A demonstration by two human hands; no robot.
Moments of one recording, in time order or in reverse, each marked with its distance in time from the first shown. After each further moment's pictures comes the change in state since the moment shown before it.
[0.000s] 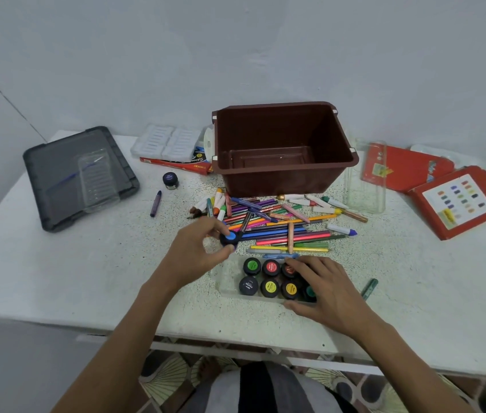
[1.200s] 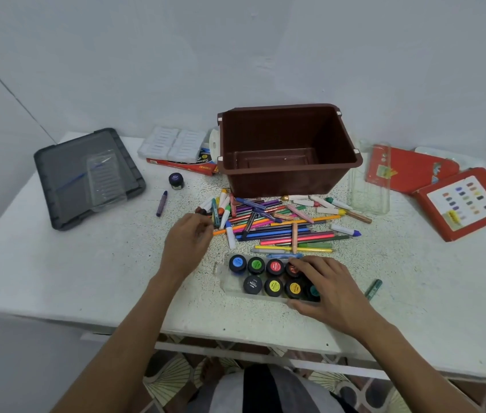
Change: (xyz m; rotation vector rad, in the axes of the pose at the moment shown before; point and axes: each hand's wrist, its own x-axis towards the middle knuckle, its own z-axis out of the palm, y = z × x) left_hand 0.009 -0.048 0.012 0.193 0.277 -0.062; right_hand -0.002 0.000 0.002 0.019 -0.015 0.021
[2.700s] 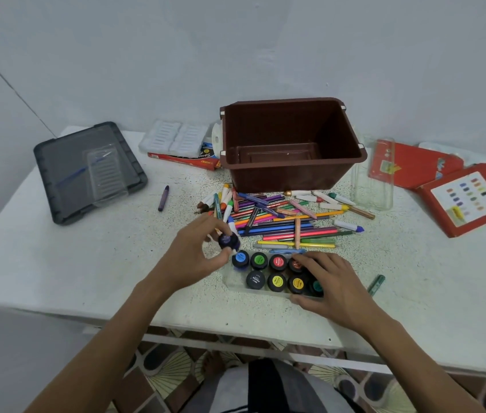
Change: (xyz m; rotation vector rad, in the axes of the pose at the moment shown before) left_hand -0.020 0.042 -0.043 -0.158 -0.295 0.173; right_hand 0.000 0.000 0.000 0.020 -0.009 0.023
